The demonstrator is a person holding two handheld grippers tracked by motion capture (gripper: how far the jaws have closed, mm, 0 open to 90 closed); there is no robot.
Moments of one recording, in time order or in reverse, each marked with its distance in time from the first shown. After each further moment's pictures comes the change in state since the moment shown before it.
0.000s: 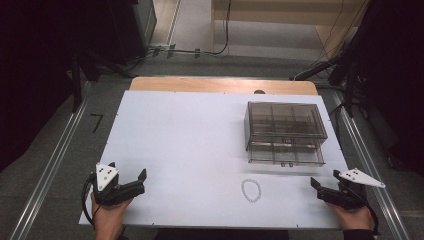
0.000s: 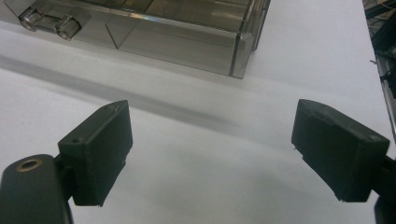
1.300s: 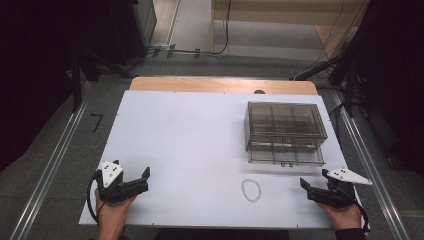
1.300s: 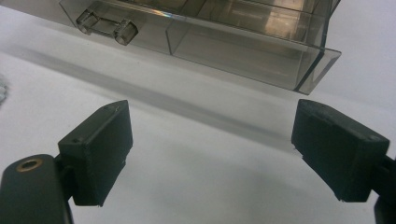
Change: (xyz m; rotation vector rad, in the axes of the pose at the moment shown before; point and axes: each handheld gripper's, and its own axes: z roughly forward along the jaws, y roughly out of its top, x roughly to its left) left arm -0.006 0.003 0.009 0.008 -0.004 0.016; right arm 0.024 0.007 0.008 0.017 0.062 -0.036
